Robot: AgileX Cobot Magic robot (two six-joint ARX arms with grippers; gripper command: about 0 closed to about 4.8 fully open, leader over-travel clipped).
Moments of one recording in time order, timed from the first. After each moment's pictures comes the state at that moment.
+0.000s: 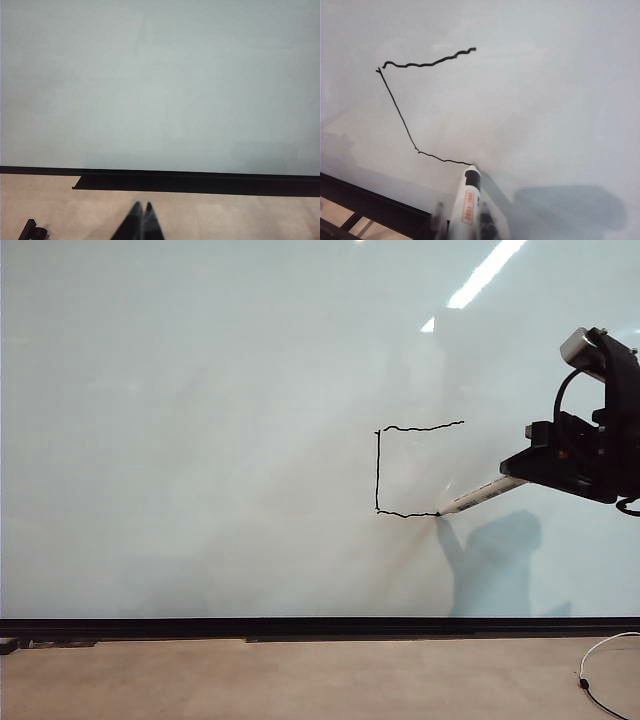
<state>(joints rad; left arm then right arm) 0.06 0.00 0.00 -0.11 0.00 0.01 0.12 1.71 0.36 1.31 -0.41 0.17</state>
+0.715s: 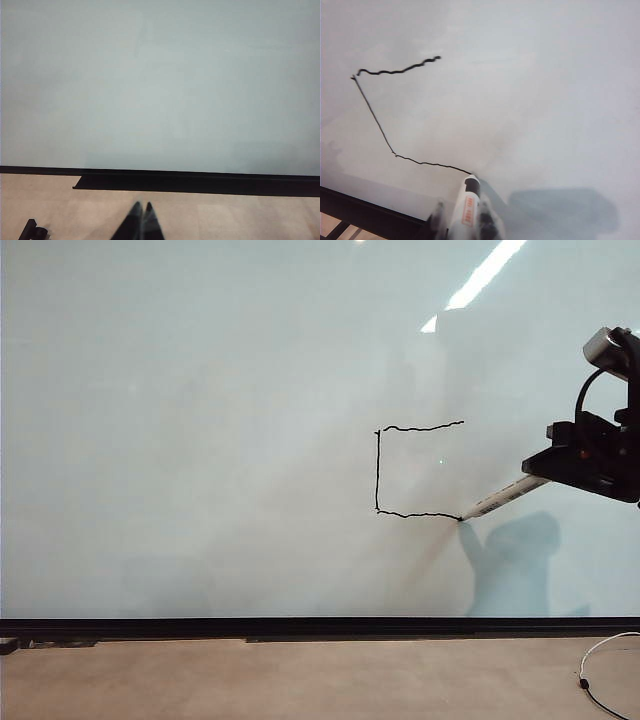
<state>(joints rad) 0.06 0.00 0.00 -0.11 0.00 0.01 0.06 1.71 0.35 1.33 -0.42 0.17</state>
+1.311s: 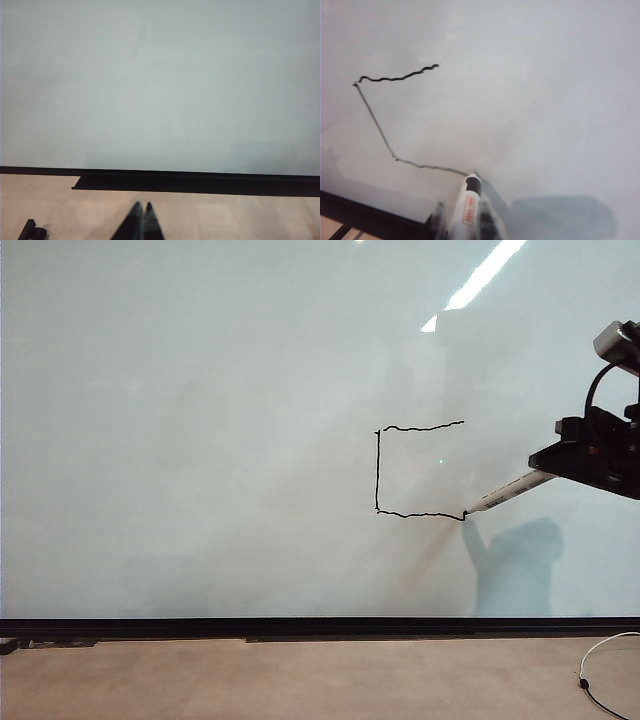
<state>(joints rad) 0.06 0.00 0.00 -0.11 0.00 0.01 0.05 1.70 0.32 1.37 -0.44 0.18</state>
